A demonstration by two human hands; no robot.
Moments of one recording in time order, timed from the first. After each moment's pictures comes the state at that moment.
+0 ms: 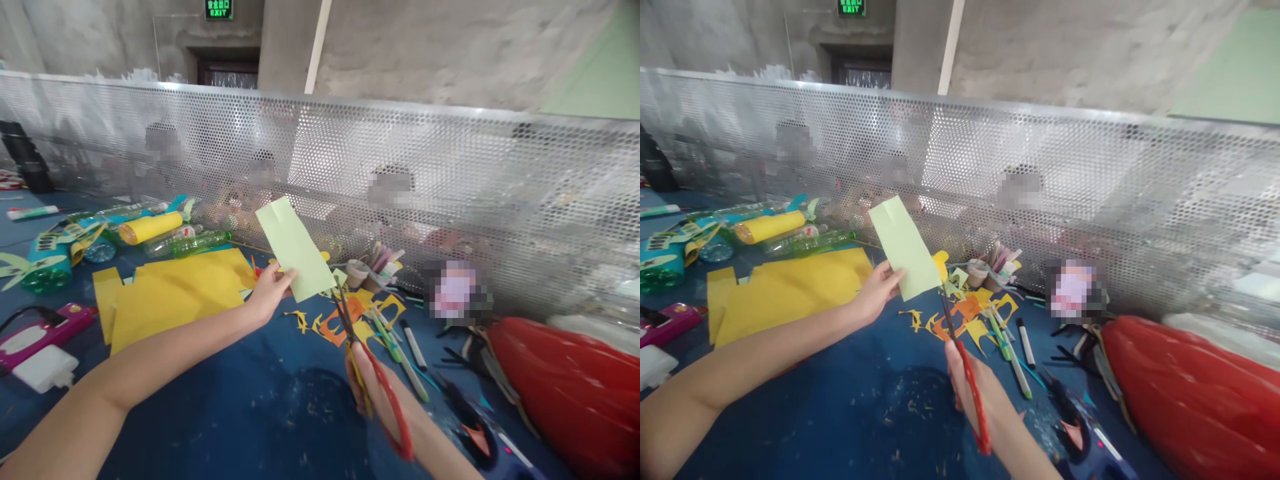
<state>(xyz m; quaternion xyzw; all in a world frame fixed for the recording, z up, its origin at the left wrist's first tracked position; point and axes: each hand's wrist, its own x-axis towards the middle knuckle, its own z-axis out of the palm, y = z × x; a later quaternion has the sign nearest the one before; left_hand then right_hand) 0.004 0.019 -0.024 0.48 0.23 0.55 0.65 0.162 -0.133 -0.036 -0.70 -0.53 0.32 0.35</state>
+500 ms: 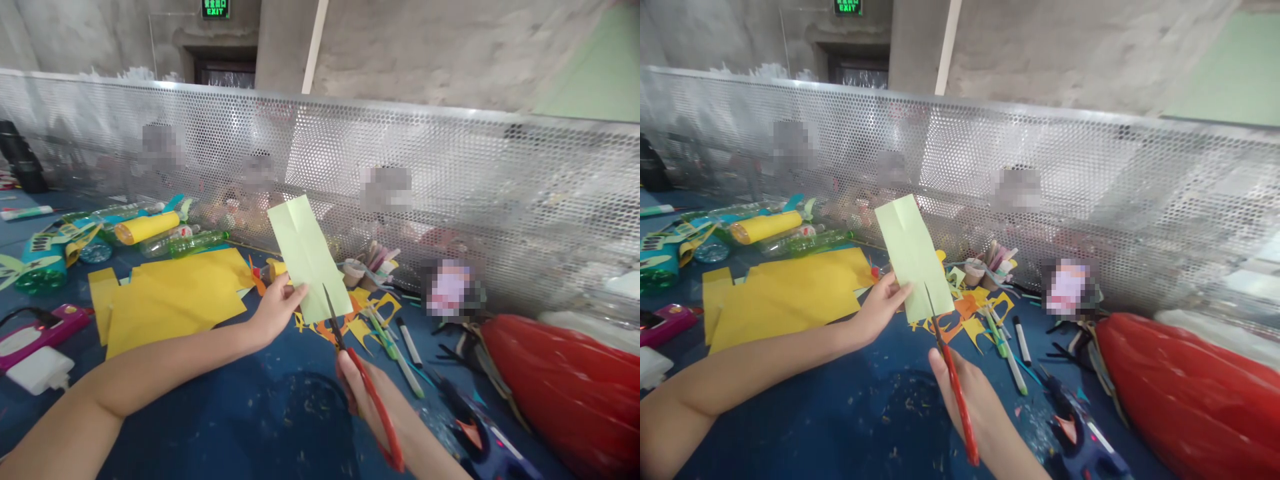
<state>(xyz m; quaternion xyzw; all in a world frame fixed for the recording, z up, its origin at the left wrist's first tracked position) 0.008 -0.013 -0.029 0.55 0.18 0.50 0.64 0.155 -0.140 -0.027 -0.69 -0.61 0.28 0.28</state>
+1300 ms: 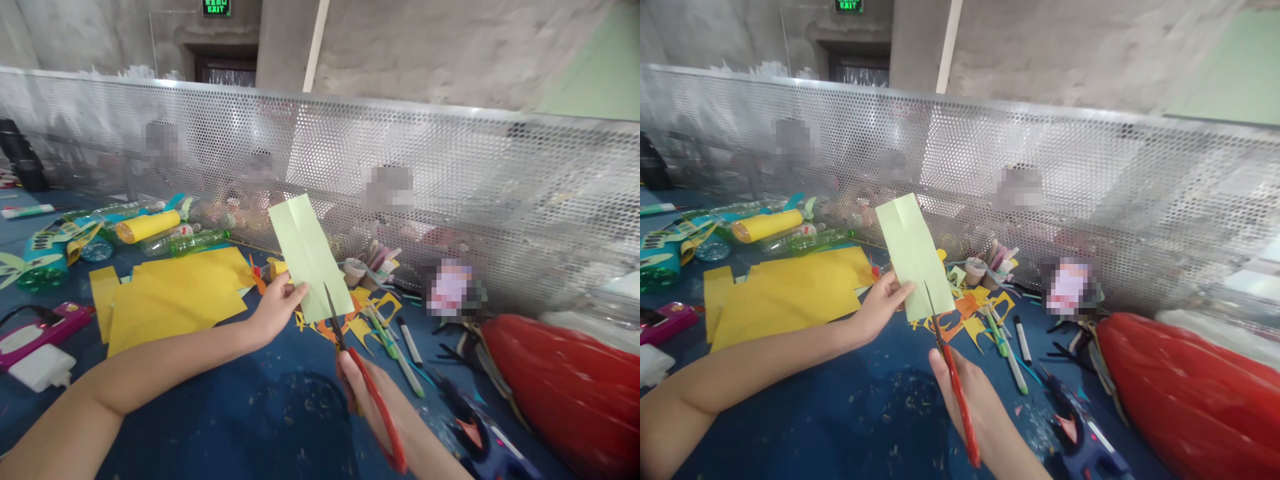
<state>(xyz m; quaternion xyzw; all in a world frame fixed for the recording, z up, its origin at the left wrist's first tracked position) 0.008 -0.014 -0.025 0.55 0.20 0.50 0.64 0.156 -0.141 -0.028 -0.68 -0.62 0.27 0.27</state>
